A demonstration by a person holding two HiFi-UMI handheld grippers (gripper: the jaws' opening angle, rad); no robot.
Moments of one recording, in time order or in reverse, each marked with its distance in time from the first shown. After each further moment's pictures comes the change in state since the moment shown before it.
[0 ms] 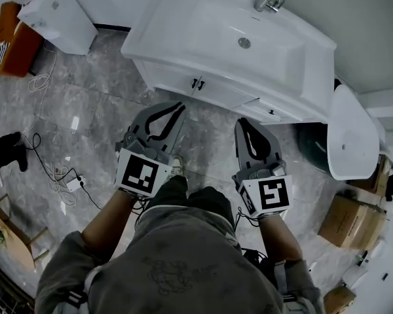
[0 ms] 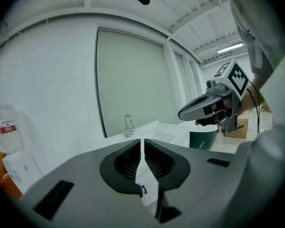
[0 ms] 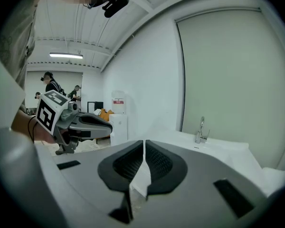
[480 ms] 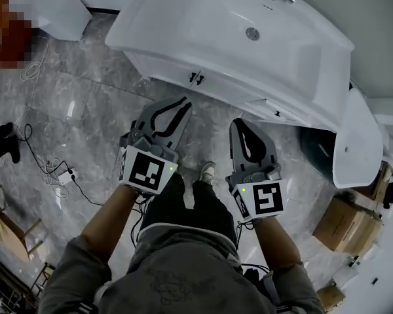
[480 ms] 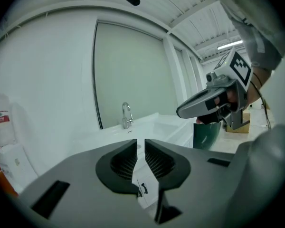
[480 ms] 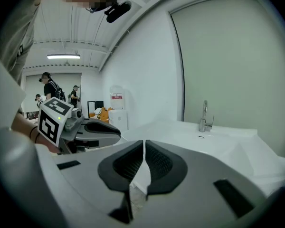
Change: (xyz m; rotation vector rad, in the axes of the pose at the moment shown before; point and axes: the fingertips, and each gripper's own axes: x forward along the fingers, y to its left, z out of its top) left arm 0.084 -0.006 -0.082 -0.006 0.037 -0.001; right arm 0.061 -0.027 -0.075 0.050 0.022 0.031
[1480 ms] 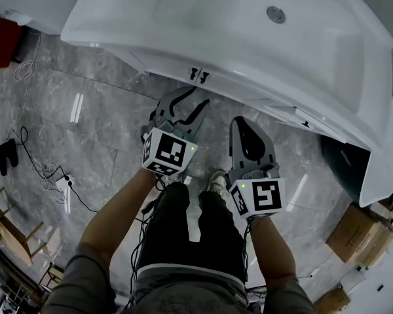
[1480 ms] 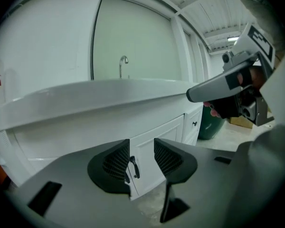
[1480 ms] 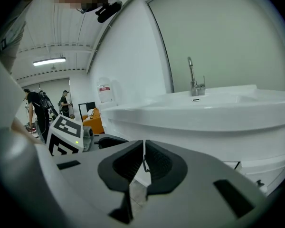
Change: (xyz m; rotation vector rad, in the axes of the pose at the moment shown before) left arm 0.165 -0.030 -0.227 -0.082 0.164 -0.003; right arm 0.109 -0.056 -0.199 0.168 0.032 -0.038
